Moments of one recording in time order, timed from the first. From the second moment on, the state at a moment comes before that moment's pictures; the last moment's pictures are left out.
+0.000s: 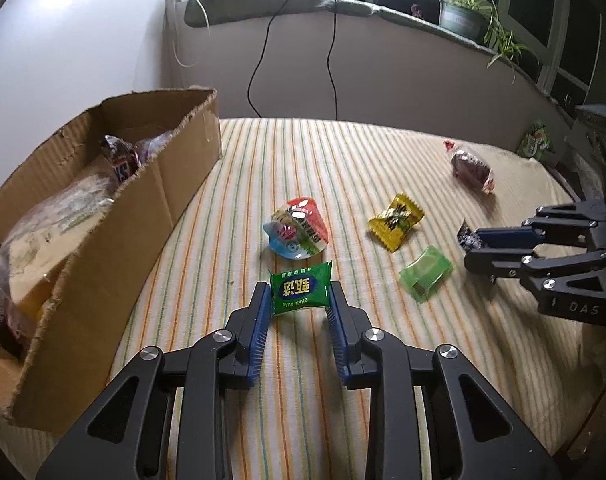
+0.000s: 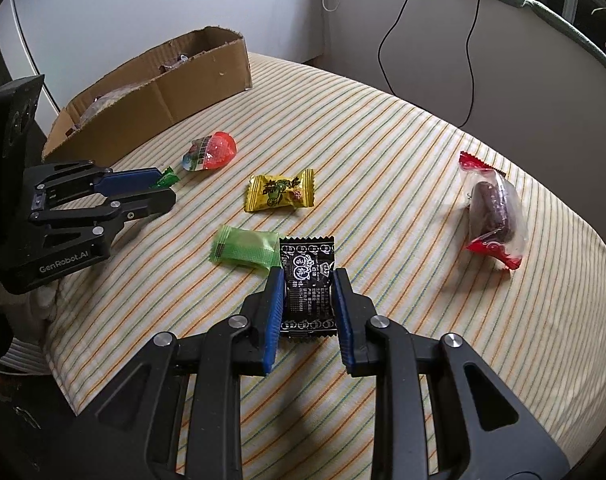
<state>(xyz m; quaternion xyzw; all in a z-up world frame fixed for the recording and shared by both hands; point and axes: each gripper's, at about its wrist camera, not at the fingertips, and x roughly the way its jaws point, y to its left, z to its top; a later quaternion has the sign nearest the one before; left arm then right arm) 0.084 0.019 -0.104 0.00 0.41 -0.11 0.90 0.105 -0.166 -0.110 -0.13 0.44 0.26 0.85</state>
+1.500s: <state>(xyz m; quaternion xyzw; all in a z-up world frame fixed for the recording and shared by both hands) 0.038 0.146 -0.053 -0.07 0.34 -0.01 0.94 0.145 0.002 -0.021 -0.16 0.36 0.36 0.85</state>
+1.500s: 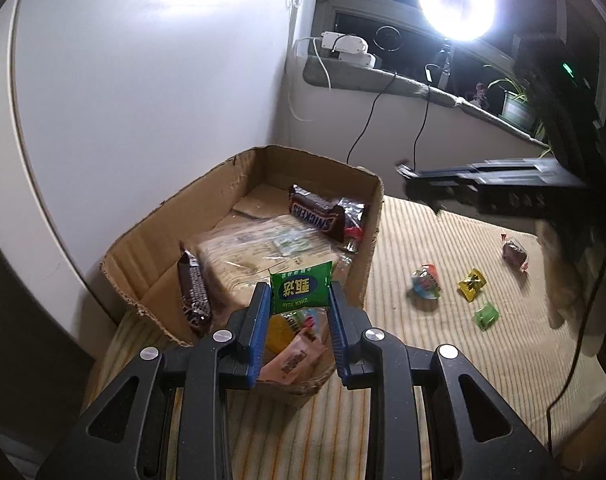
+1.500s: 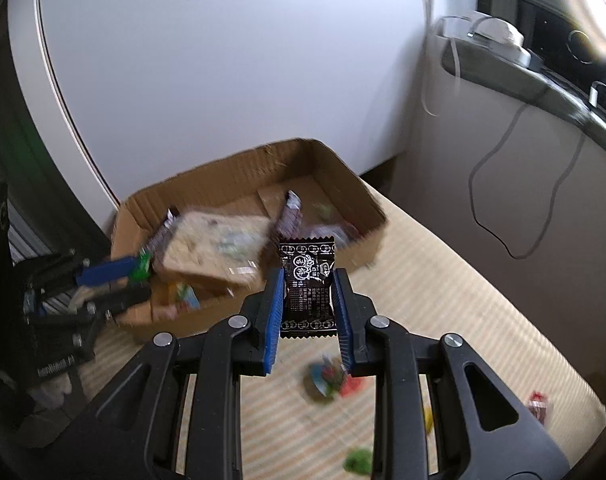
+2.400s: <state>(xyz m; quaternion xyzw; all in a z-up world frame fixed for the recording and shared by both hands) 0.048 0.162 -0.061 -0.08 0.35 -0.01 0.93 0.198 0.108 -0.047 -0.17 0.39 0.39 0.81</state>
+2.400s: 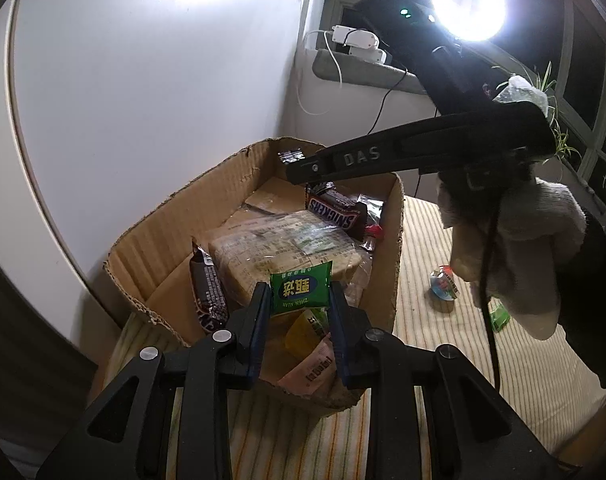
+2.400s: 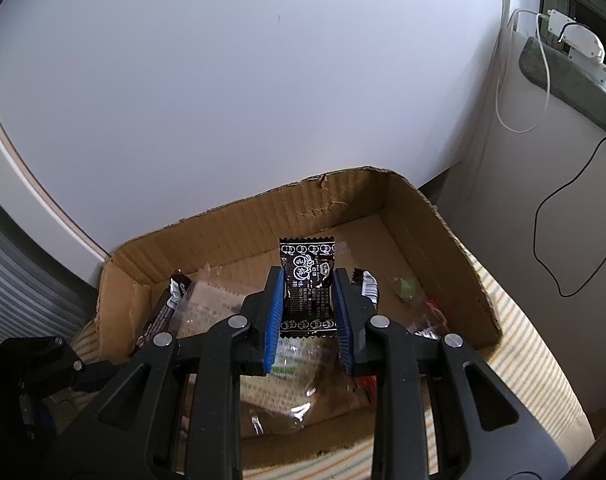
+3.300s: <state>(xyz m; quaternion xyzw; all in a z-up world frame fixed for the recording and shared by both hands) 0.040 0.147 -0.046 -0.07 0.33 0.01 0.94 0.188 0.069 -0.025 -0.17 0.36 0.37 0.84</state>
